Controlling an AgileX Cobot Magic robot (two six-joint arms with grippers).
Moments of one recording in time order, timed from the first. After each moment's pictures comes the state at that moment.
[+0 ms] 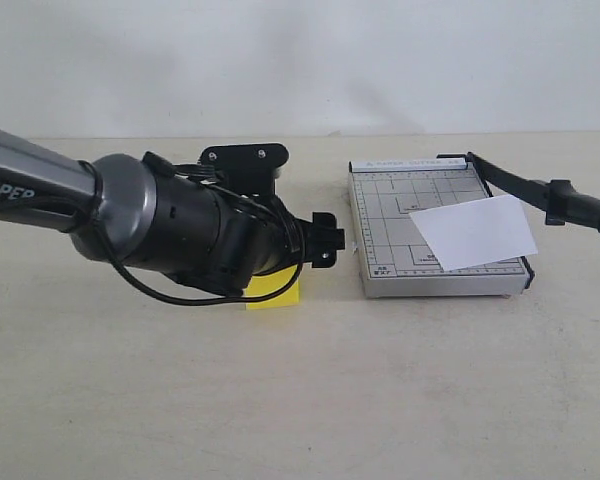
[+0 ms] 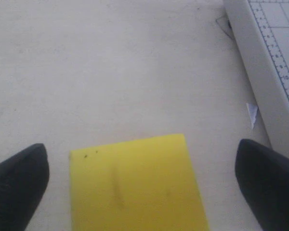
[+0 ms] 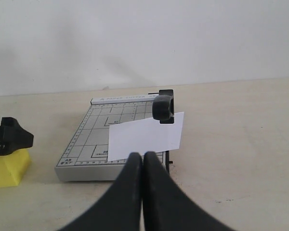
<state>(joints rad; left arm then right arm) -0.80 2.06 -1.18 -1.73 -0.48 1.13 0.15 0.12 0.00 0.08 0.09 0.05</state>
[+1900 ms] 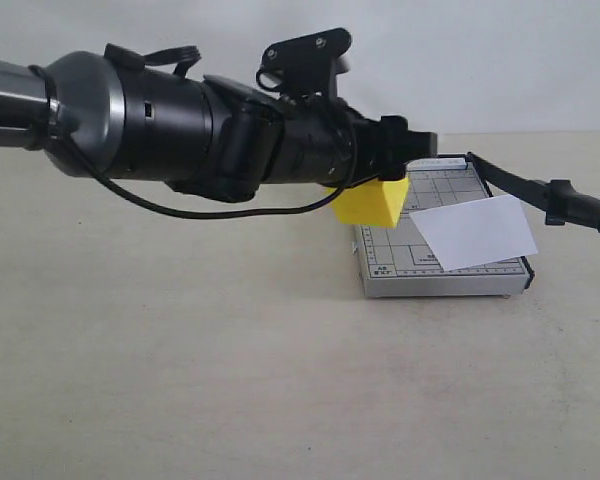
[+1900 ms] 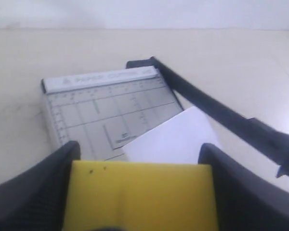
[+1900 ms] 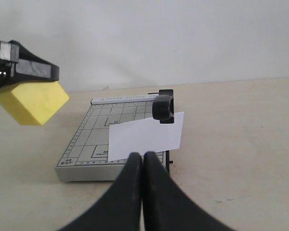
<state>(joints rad) -0.79 1.98 -1.38 -1.55 -0.13 1.12 0.15 0.12 0.00 0.08 0.09 0.05</state>
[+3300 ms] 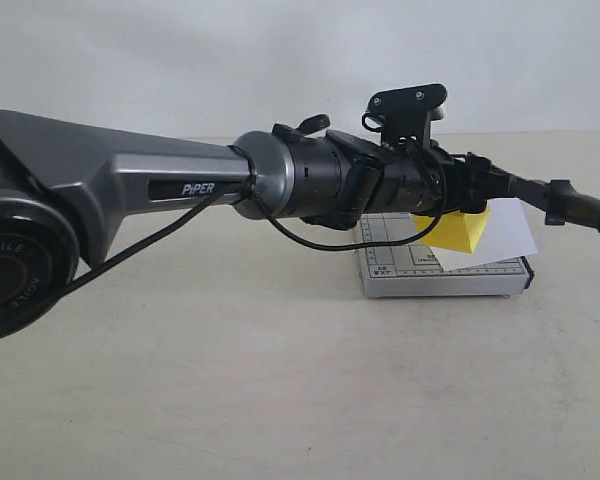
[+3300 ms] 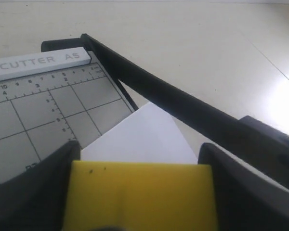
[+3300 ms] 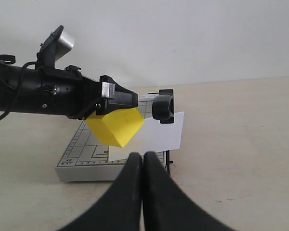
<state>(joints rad) -0.82 2.39 -1.83 -1.53 0.02 1.13 0.15 0.12 0.00 0.08 0.09 0.05</state>
